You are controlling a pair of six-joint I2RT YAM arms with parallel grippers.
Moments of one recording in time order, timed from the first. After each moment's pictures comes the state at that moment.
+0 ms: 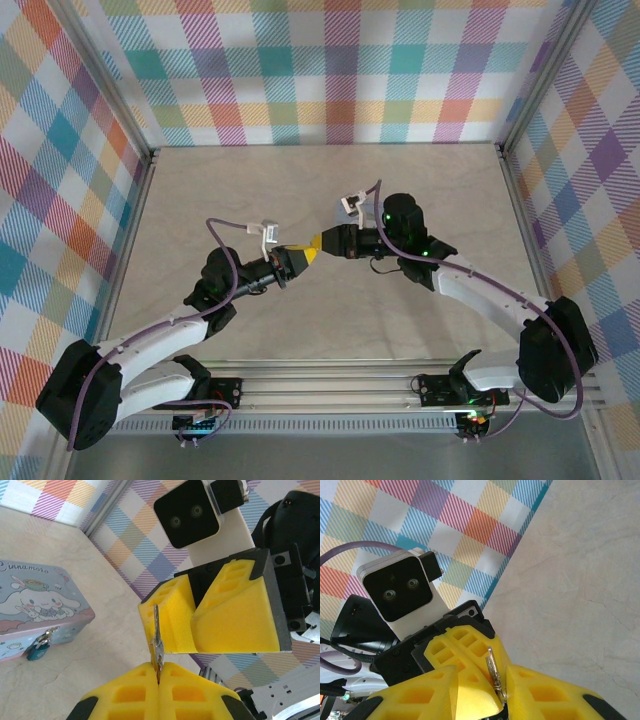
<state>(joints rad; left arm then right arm) -0.61 1.06 0.44 0.63 0.49 -0.71 0.65 1.32 0.90 0.14 -0.76 0.83</state>
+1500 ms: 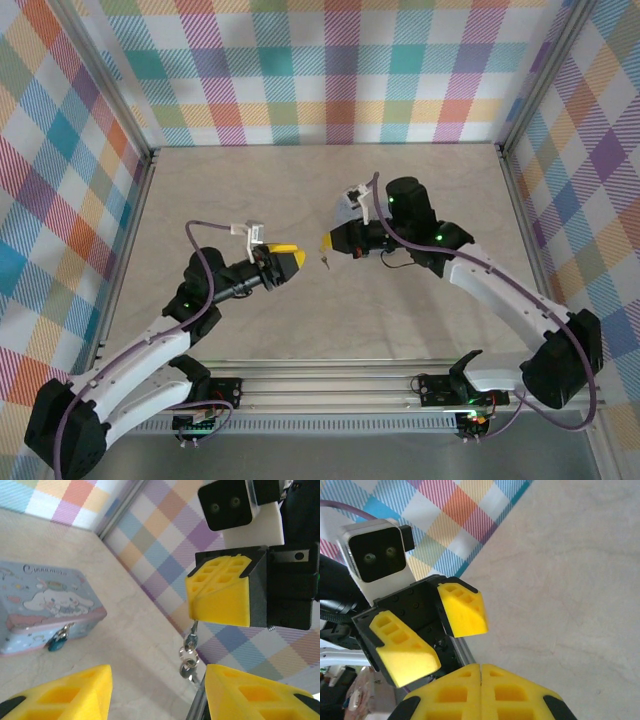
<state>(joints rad) -0.55 0.86 0.47 0.36 0.49 -0.69 0.63 1.28 1.11 -0.32 -0.71 0.43</state>
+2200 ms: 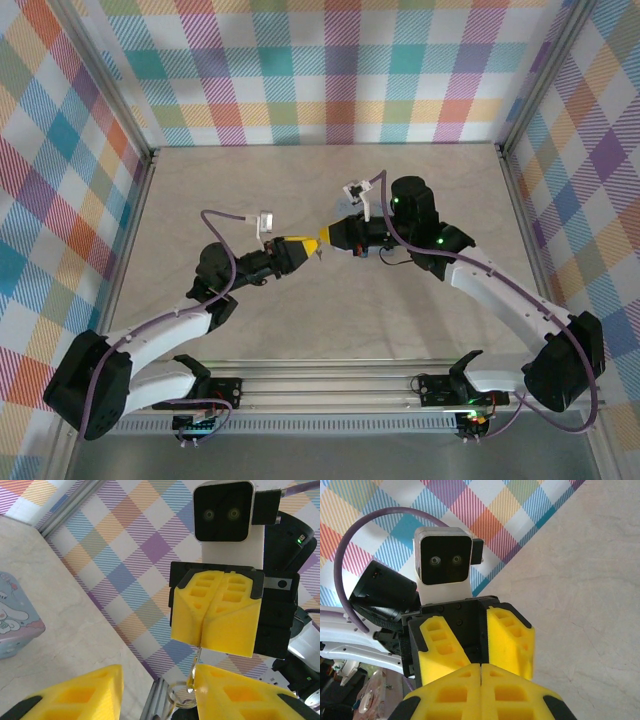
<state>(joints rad) -0.57 1.13 0.46 0.85 0.61 -0.96 0.63 1.27 1.07 -0.15 -0.77 0.49</state>
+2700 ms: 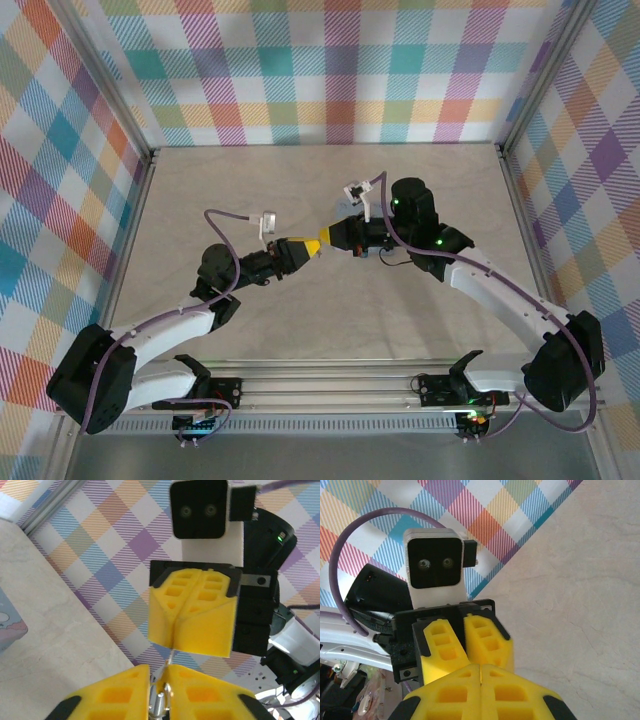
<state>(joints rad) -0.59 1.16 0.46 0.92 0.64 -0.98 0.63 1.27 1.05 -0.13 -0.77 0.50</state>
